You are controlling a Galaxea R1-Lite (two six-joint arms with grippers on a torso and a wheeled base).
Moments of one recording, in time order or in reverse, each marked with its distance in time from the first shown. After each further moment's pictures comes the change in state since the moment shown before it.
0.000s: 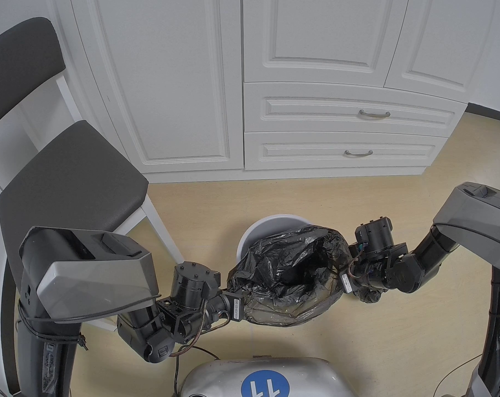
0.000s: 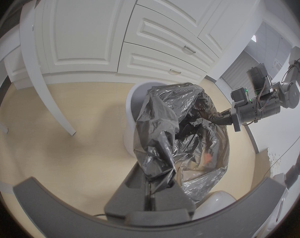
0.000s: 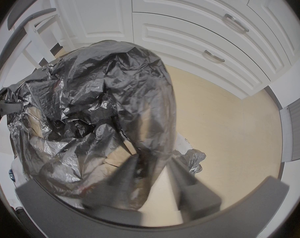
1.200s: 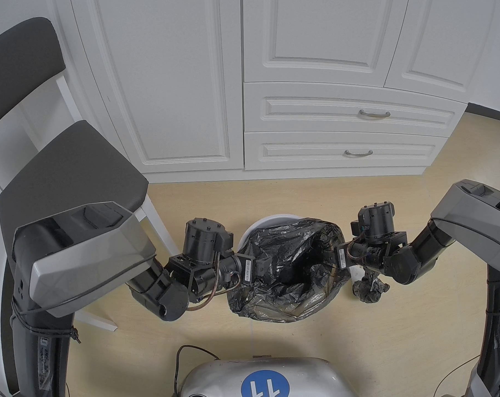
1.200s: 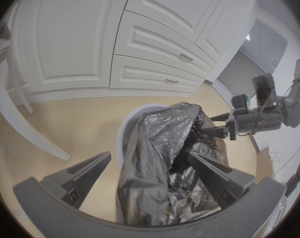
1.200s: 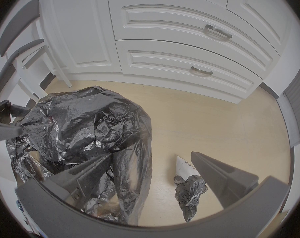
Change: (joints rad) left arm 0.042 -0.025 -0.341 0.319 -0.048 0.073; right arm -0.027 0.034 -0.089 -0.147 0.016 0.095
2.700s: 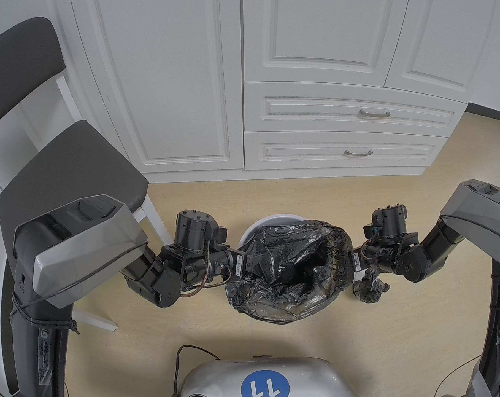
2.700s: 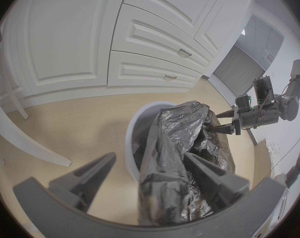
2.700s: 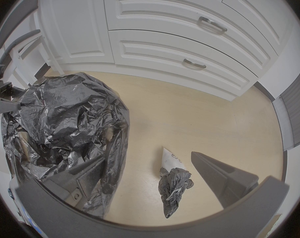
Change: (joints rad) left arm 0.070 0.024 -0.076 0.084 -0.117 0.078; right arm -0.073 -0.010 0.046 0.013 0.008 -0.078
